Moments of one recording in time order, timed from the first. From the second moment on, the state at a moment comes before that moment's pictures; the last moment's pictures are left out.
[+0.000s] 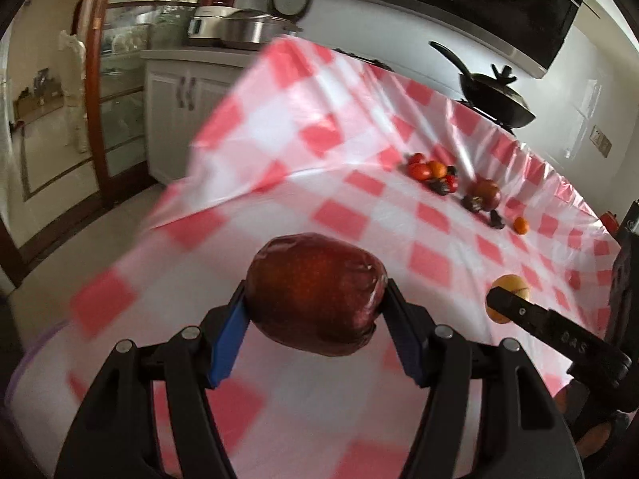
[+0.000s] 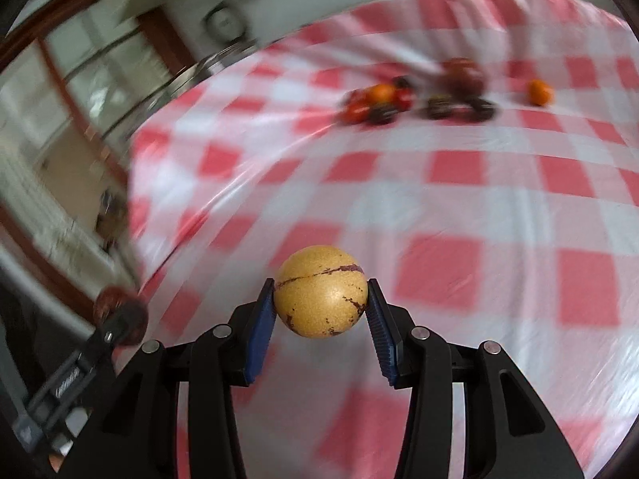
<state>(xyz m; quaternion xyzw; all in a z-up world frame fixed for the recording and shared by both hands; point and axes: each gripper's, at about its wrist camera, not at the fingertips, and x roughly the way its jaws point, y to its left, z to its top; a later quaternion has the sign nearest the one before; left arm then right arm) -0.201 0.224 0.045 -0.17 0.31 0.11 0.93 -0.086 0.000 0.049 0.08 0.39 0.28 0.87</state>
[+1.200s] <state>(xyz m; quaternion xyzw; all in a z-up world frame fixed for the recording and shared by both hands) -0.411 0.363 -0.111 -0.22 0.42 0.29 0.83 -0.346 0.224 -0.064 -0.34 0.39 0.55 0.66</state>
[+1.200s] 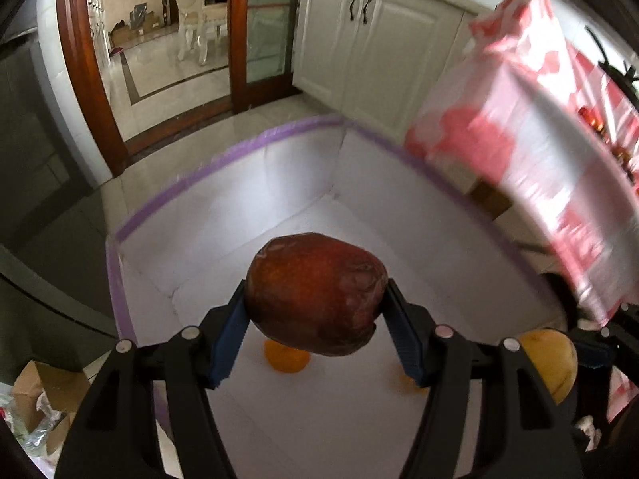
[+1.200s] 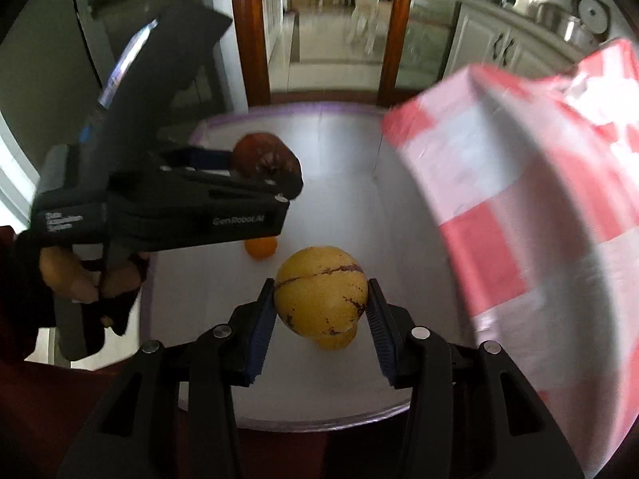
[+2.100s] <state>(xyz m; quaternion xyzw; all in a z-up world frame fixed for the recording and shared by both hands) -0.406 0.395 -0.131 -0.28 0.47 0.31 0.78 -0.344 0.233 -0.112 -0.41 0.38 0.52 0.64</state>
